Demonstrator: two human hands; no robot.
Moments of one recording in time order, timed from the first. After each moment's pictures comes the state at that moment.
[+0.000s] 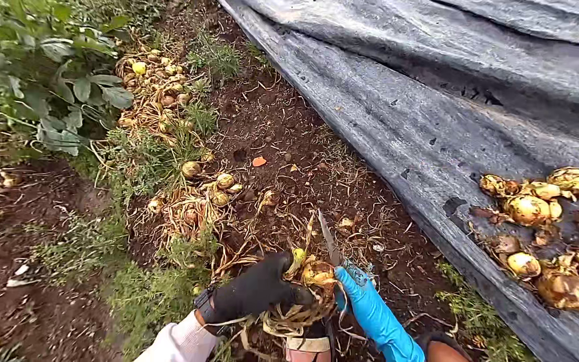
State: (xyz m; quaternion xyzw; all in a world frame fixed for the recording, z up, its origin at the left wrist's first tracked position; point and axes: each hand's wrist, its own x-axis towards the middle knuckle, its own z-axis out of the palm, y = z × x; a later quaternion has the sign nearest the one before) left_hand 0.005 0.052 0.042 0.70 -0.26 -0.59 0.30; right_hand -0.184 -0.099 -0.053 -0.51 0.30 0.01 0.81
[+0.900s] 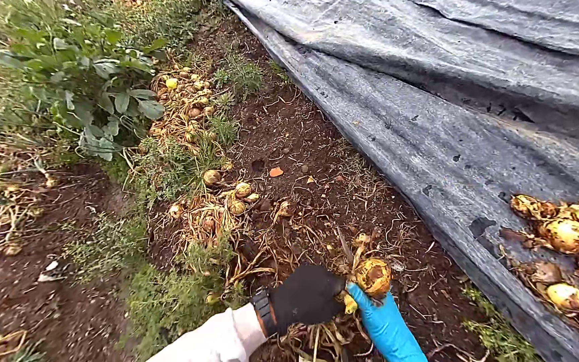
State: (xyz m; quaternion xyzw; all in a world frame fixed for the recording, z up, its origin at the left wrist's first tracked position) left_hand -0.017 0.003 0.009 0.71 -0.54 -0.45 0.04; right_hand -0.179 -0.091 -0.062 -0.58 0.40 -0.07 0.71
